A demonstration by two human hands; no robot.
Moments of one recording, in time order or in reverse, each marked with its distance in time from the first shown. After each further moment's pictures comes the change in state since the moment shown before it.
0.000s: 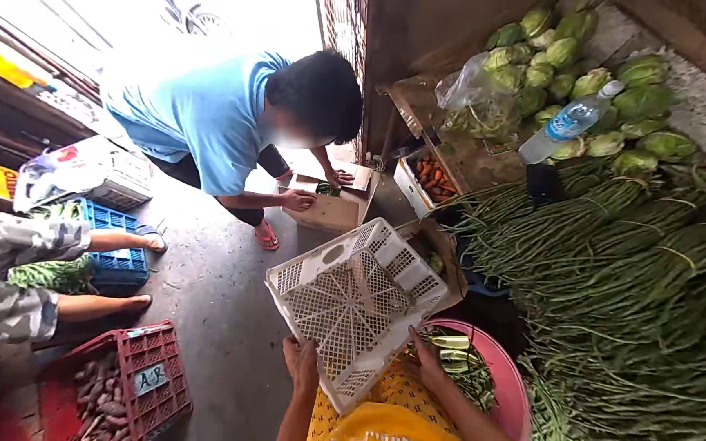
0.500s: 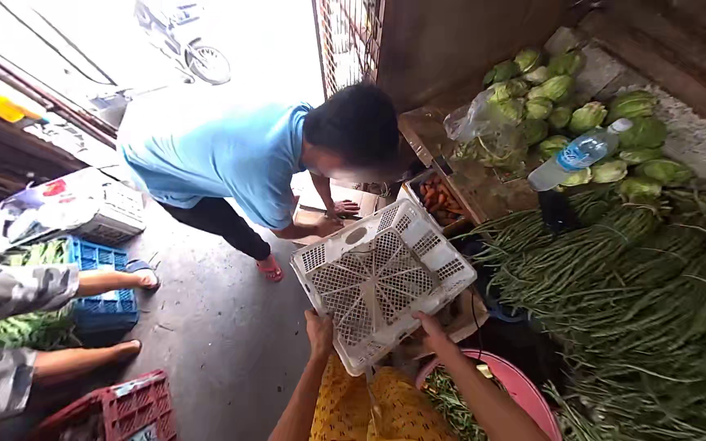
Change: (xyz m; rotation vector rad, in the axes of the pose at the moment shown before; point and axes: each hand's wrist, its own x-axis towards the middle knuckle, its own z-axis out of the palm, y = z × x) left_hand 0.155 0.079 0.059 0.251 -0.241 0.122; right_hand 0.076 -0.122 0.101 0.218 0.013 -0.056
